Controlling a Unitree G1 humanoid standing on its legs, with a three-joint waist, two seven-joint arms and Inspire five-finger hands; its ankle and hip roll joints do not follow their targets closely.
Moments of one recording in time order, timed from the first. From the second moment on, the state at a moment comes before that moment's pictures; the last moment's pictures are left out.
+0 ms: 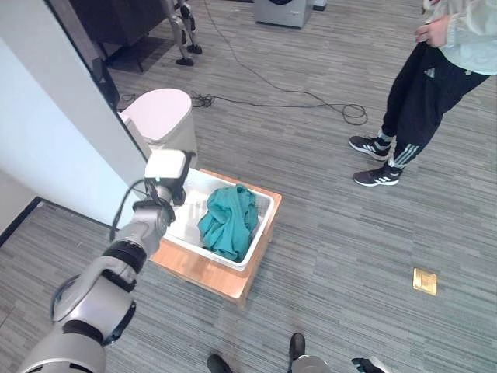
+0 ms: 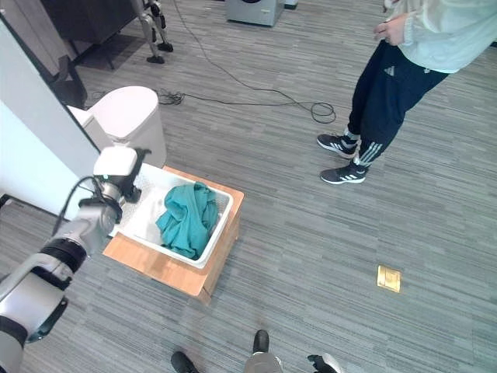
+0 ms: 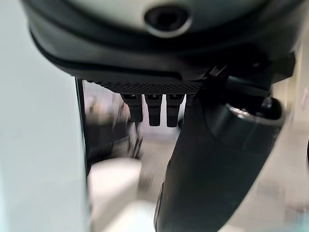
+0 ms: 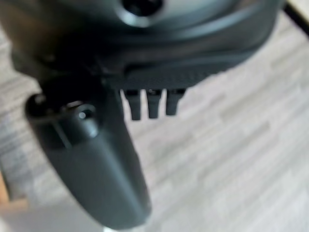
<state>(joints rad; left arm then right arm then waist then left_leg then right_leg) -0.82 0.66 -0.51 0.63 0.61 0.05 0.38 -0.02 -0.41 0.30 1.15 -0.23 0.04 -0.15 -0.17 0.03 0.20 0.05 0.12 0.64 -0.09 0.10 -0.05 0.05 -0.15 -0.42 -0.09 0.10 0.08</state>
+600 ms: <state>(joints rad) -0.04 0.42 -0.12 -0.11 -0.04 -0.14 0.28 -0.64 -0.75 0.22 0.48 -0.25 0.03 -0.29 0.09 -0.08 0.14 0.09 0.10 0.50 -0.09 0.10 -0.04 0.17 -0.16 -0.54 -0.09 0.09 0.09</state>
